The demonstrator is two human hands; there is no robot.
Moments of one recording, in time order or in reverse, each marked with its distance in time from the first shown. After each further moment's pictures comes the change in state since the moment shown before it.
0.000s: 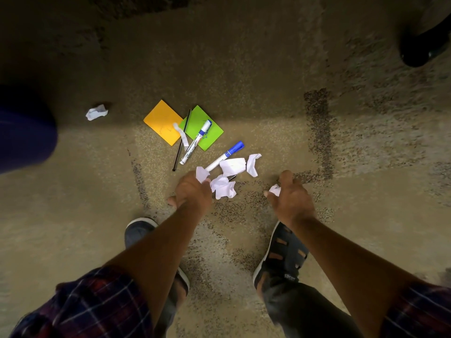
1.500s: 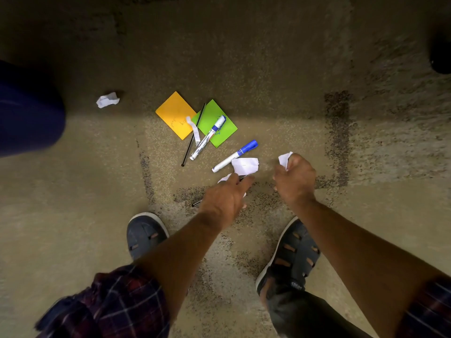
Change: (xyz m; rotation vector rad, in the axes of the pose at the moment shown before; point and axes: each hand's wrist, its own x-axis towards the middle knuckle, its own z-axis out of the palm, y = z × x) left_hand -0.013 -0.004 0.037 0.320 0.022 0.743; right_hand 0.043 -0.054 -0.010 0.439 0.213 0.145
